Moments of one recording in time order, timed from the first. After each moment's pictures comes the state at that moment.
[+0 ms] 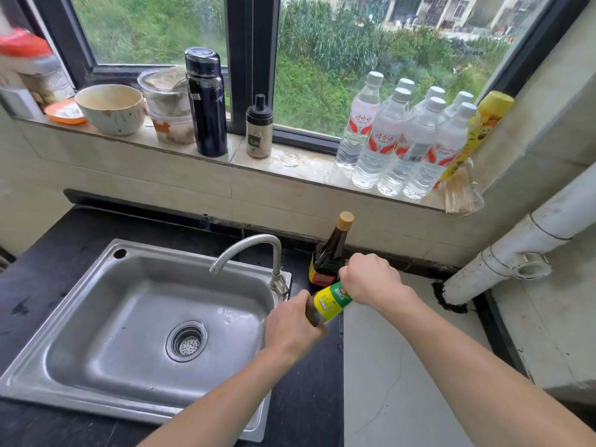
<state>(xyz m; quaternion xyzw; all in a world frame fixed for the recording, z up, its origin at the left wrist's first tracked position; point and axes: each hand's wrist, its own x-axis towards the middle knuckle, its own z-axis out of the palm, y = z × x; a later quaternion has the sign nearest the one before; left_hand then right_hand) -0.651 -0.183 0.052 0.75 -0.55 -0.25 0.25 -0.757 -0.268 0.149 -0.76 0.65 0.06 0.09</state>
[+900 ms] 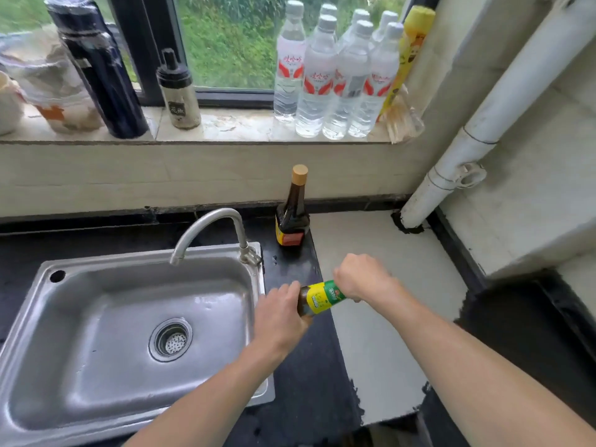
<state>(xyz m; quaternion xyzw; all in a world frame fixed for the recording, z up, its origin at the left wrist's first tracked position) -0.649 -0.159 0.013 0.66 -0.72 -0.16 0.15 -0.790 -0.212 0.103 -0.69 0.69 0.17 0.16</state>
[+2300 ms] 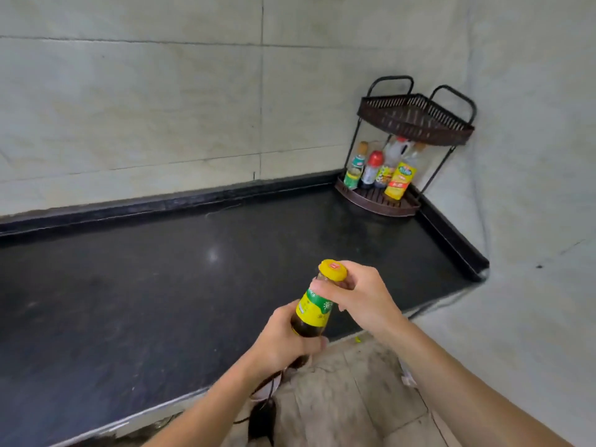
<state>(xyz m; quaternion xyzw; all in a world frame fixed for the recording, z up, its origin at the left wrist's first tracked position) -1.001 0.427 0.048 -0.12 -0.73 -0.62 -0.27 -0.992 0.580 0.135 0.10 0.81 -0.58 0.05</state>
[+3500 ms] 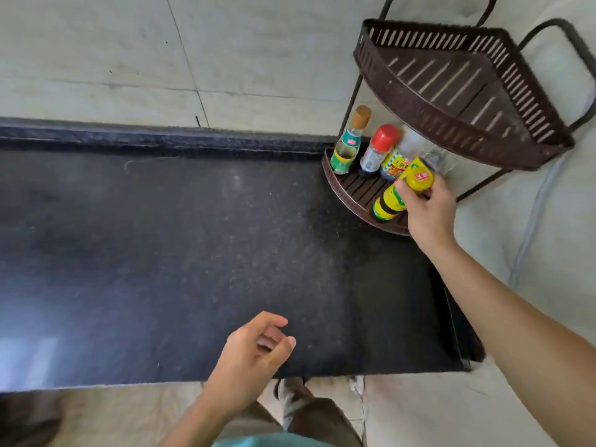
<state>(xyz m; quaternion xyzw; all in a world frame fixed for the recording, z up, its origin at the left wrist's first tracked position) -1.109 0.689 0.022 0.14 -0.80 -0.54 -0.23 -1.319 0.946 0.036 0.13 0.87 -0.46 -0.09</state>
